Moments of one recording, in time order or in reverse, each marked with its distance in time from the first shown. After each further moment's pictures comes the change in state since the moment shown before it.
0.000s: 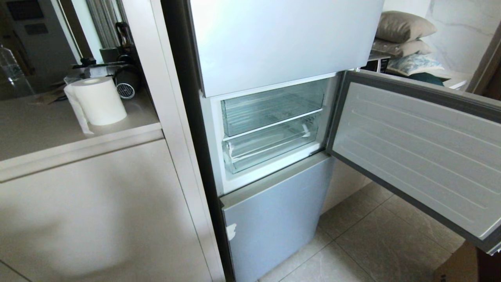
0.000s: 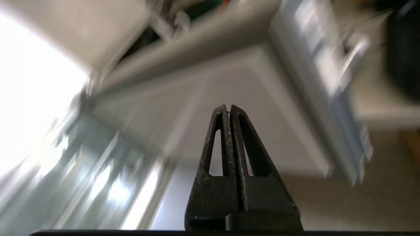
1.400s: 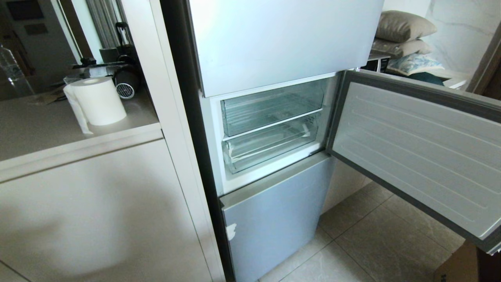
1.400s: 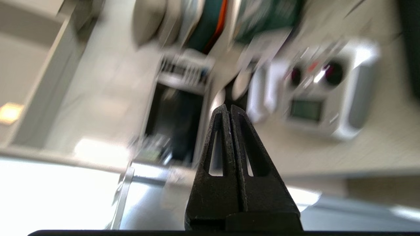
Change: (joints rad) left arm 0.000 0.000 0.000 0.000 0.000 0.000; right arm -0.322 0.812 -0.403 -0.344 0.407 0.487
